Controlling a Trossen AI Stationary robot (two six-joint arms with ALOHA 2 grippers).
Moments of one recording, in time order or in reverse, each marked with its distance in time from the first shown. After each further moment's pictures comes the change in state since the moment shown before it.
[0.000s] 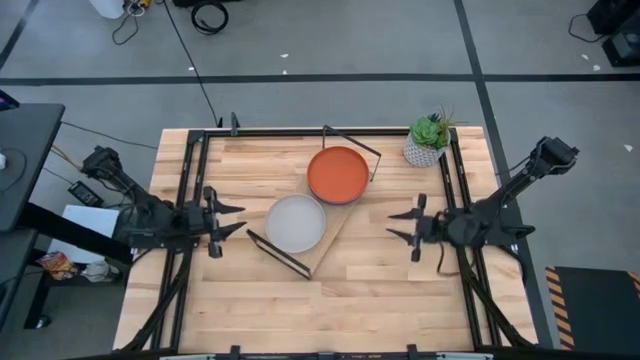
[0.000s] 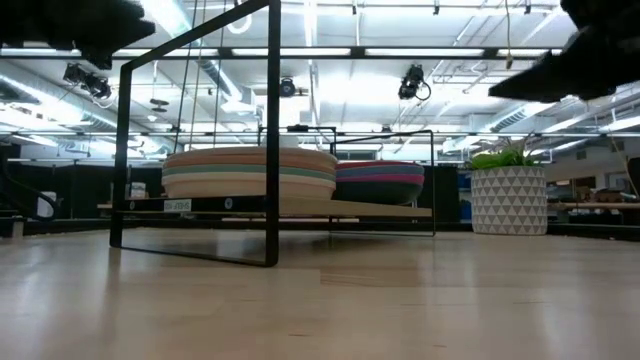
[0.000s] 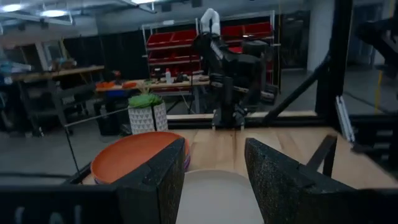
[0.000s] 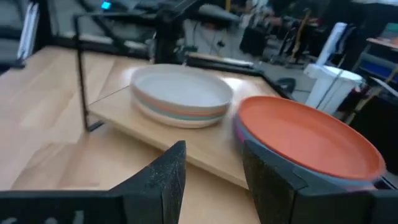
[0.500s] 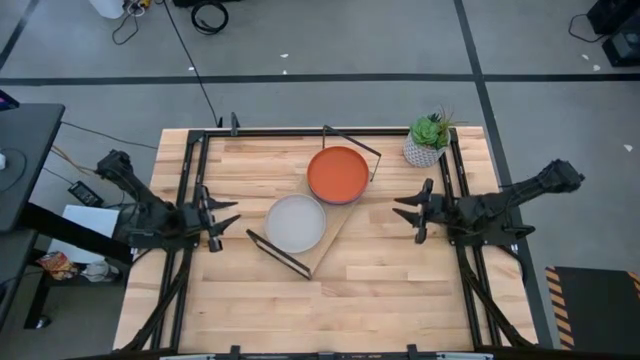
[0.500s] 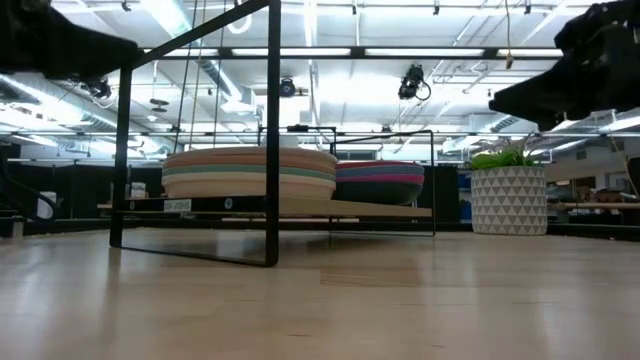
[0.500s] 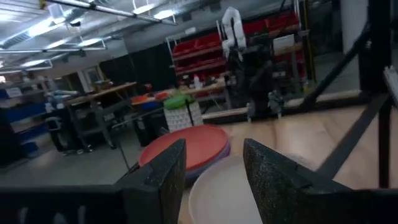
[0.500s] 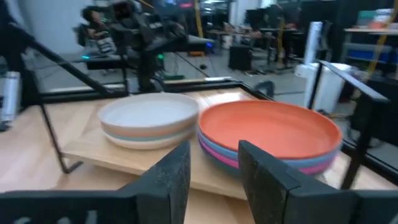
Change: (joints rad) left arm -0.069 -0.226 -0.152 0.005 -0.165 0.247; right arm -0.258 -0.449 -0.190 -0.045 -0.200 0.048
